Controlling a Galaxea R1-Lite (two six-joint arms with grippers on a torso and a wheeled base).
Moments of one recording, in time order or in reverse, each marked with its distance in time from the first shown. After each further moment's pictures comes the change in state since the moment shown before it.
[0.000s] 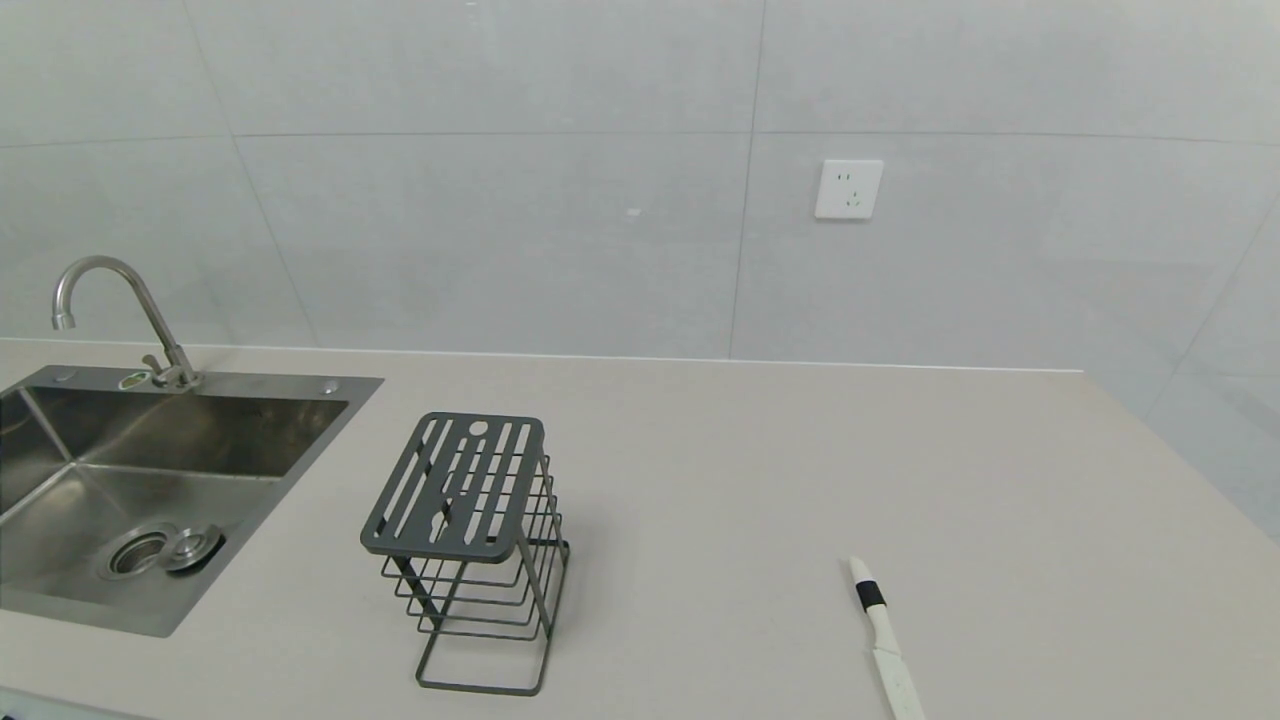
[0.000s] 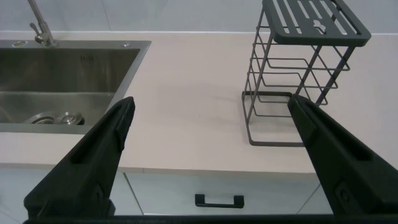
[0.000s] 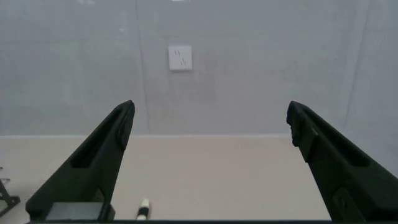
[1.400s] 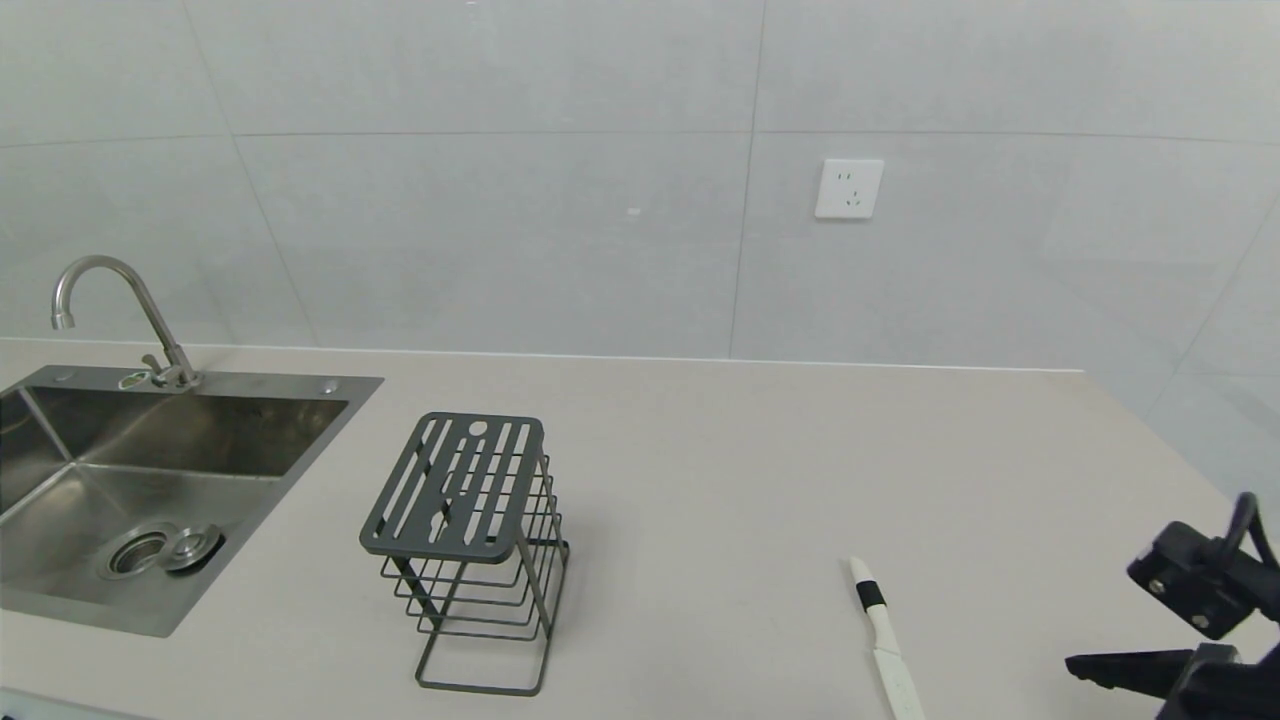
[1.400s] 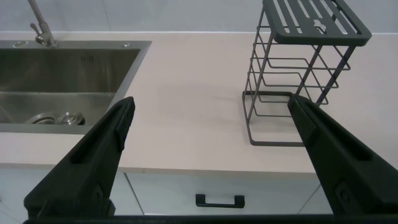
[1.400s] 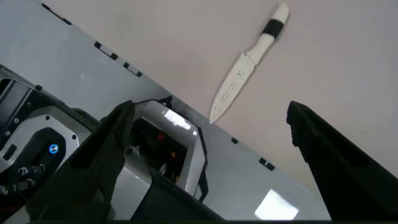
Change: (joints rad) left arm 0.000 0.000 0.000 0.000 0.000 0.003; right arm 0.537 1.134 -0.312 0.350 -0.022 0.143
